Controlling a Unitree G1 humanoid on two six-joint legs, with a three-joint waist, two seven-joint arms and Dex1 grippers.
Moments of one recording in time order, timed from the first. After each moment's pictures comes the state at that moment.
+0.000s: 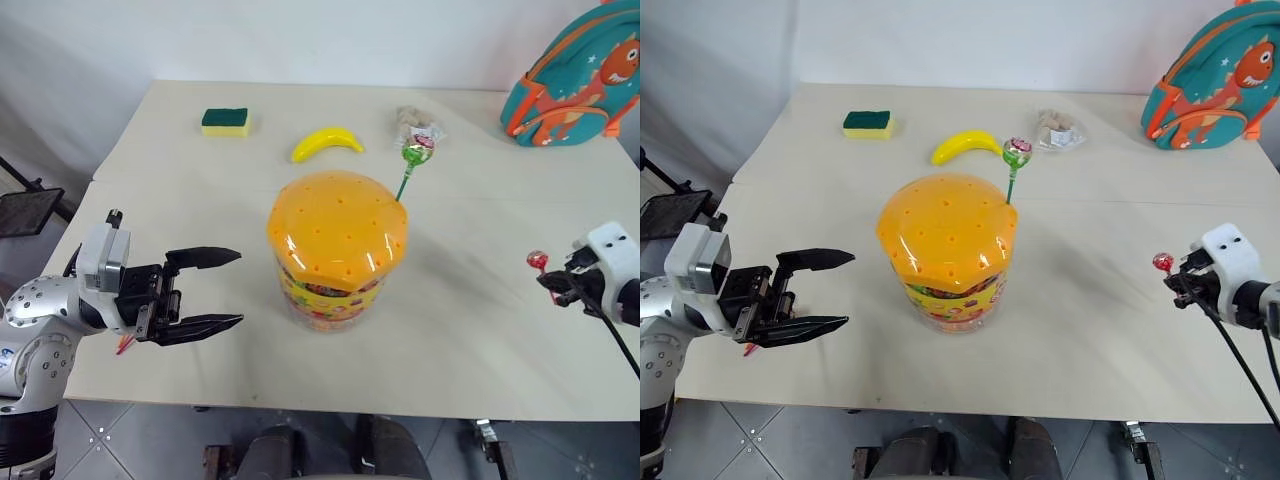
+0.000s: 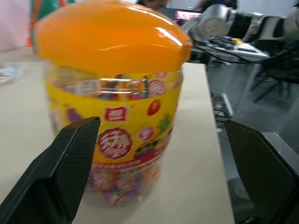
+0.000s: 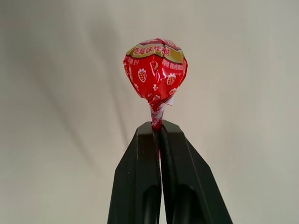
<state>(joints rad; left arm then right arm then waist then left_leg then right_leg) -0.18 0.80 0.32 -0.30 -0.86 0.43 -1.25 -0.08 -1.16 -0.23 -0.03 0.52 0.74 0.67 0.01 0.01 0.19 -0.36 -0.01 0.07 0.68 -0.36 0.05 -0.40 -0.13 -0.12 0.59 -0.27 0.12</state>
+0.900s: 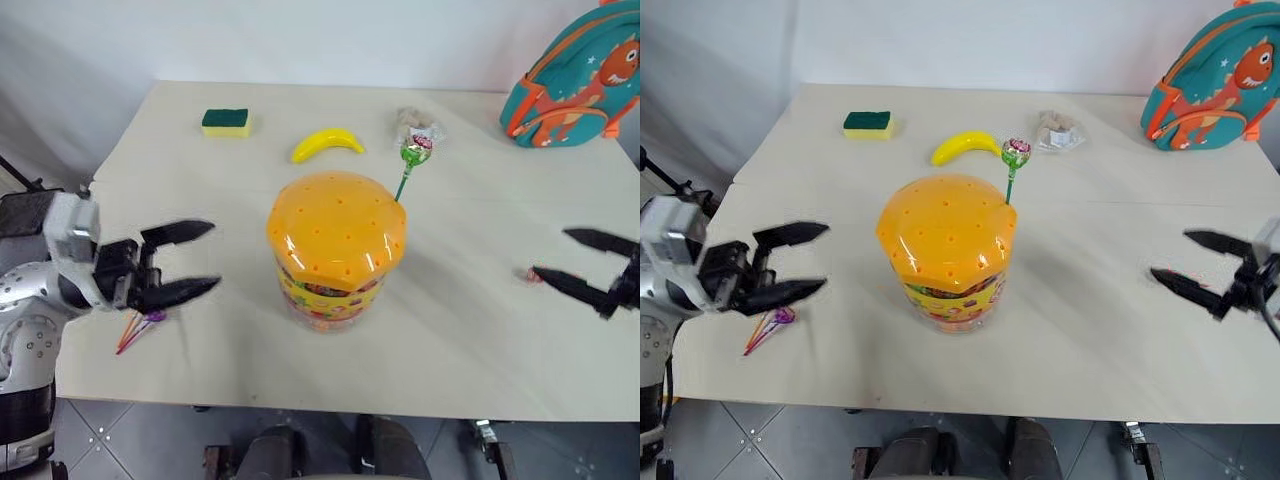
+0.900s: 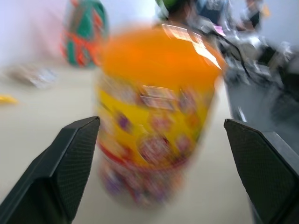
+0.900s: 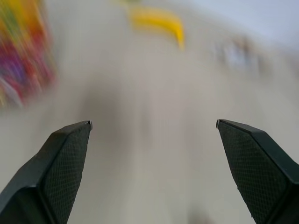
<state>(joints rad) -0.29 0.79 0.44 -0.13 -0.94 0.50 -1.17 -0.19 -0.92 -0.50 -0.03 0.71 0.29 1.14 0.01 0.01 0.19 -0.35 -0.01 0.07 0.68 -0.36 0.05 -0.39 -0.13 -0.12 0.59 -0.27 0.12</state>
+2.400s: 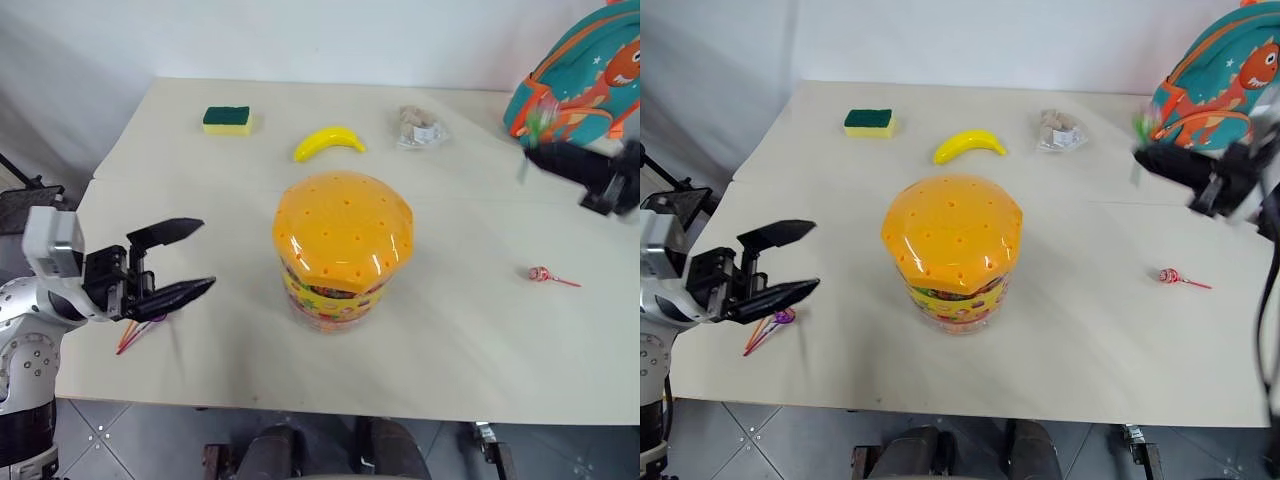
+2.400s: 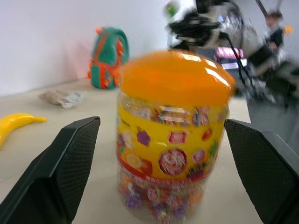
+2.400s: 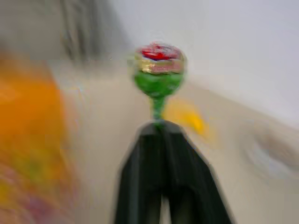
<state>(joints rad) -0.16 0.76 0.43 -0.22 -0.86 0.38 -1.22 -0.47 -1.13 -0.28 0.13 0.58 0.42 0.99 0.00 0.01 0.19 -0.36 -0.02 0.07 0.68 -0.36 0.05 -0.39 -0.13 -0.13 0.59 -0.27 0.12</state>
